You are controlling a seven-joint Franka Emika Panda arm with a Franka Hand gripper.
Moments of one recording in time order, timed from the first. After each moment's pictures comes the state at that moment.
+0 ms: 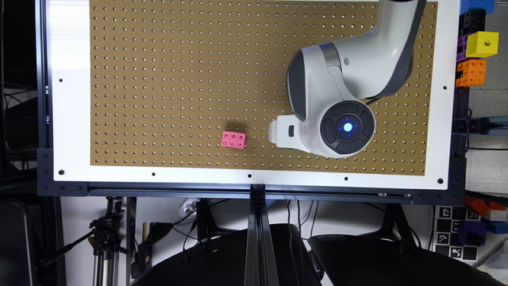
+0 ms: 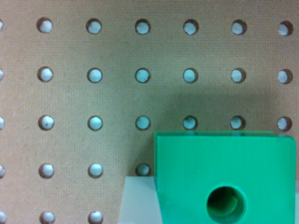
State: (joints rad) arm 0.18 0.63 0.05 -1.87 -0.01 2.54 1.01
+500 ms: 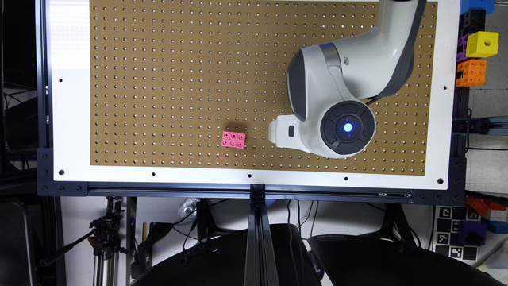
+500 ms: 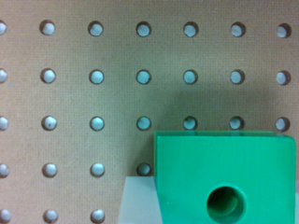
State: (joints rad) arm 0.18 0.61 0.05 -1.87 -0.01 2.52 1.01
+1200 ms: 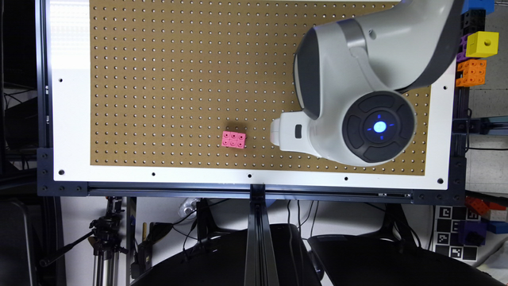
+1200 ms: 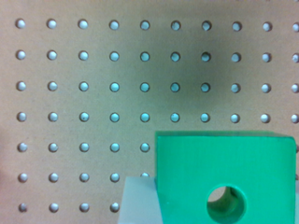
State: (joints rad) arm 0.18 0.45 0.05 -1.87 -0.01 2.35 1.01
